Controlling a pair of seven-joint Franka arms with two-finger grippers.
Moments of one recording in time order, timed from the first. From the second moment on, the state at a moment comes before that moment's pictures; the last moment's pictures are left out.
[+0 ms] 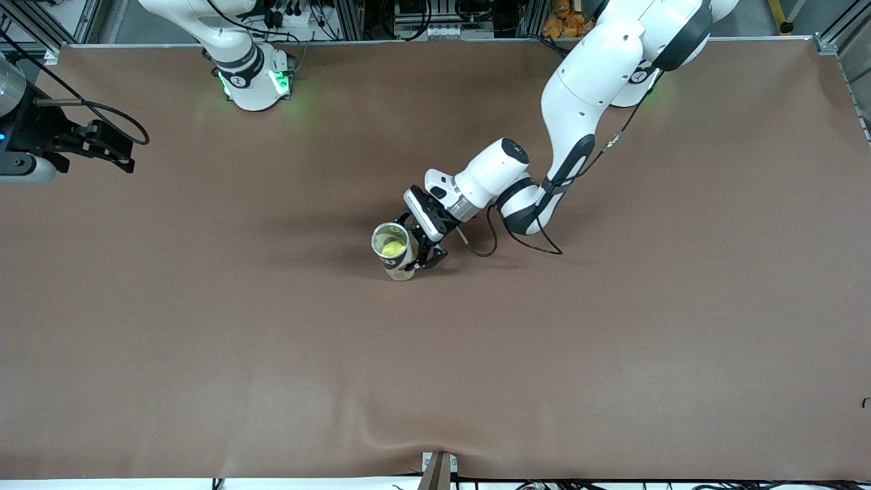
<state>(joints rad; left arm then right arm) -0.55 0.87 -0.25 -1.78 0.41 3.56 -0.07 0.01 0.01 0.08 -1.48 -0.05 1.44 0.07</state>
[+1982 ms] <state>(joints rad) -0.47 0.75 -0.25 -2.04 0.42 3.55 -0.07 0.01 0.02 0.02 -1.48 -0.04 1.48 0.07</state>
